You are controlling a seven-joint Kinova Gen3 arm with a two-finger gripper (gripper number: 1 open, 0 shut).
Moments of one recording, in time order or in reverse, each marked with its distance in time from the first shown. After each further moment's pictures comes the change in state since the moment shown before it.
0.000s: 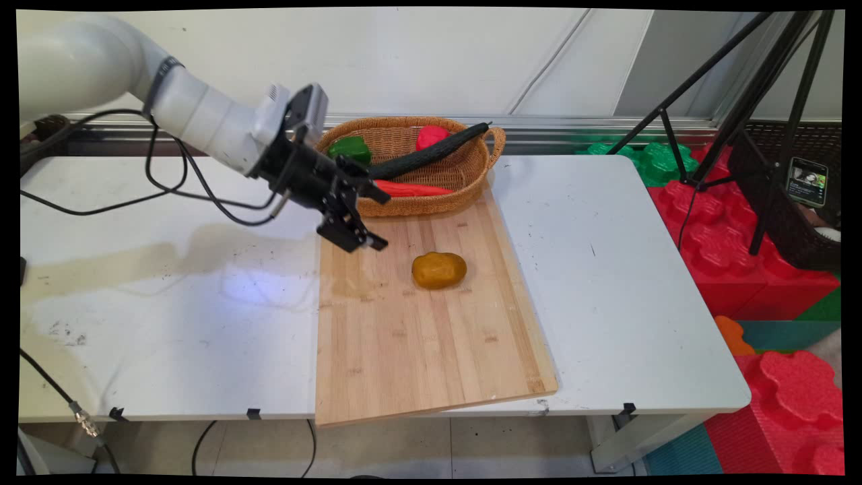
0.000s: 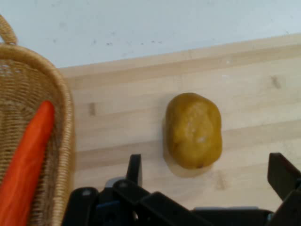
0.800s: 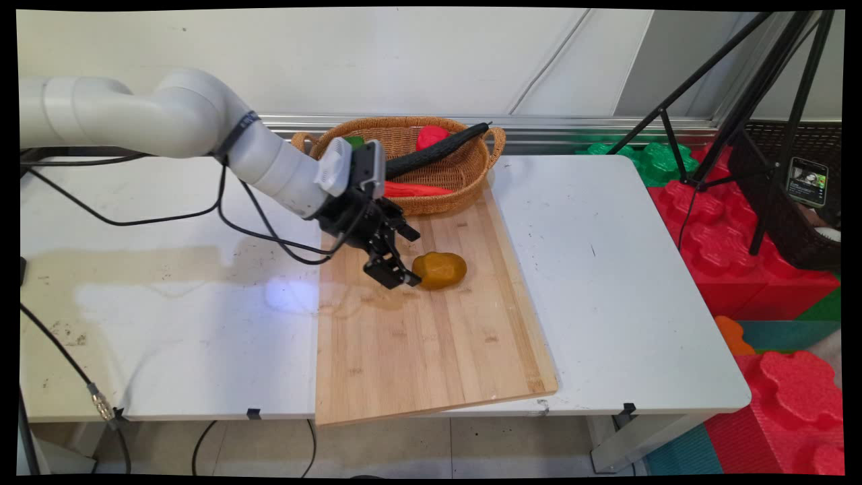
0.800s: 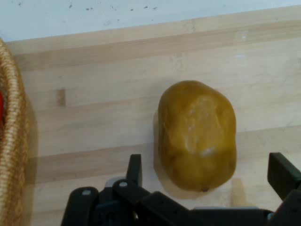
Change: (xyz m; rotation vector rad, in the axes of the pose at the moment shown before) arm 0.002 0.013 0.088 0.001 -0.089 -0.023
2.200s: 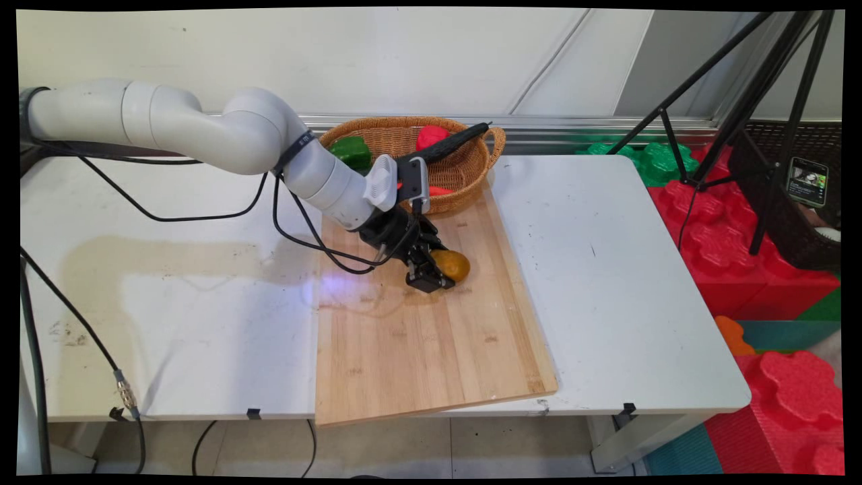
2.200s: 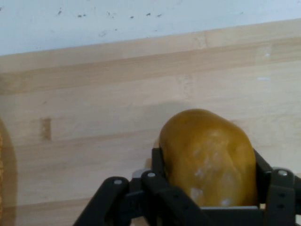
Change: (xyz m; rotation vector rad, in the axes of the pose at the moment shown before) arm 0.023 -0.002 0.058 0.001 -0.026 -0.003
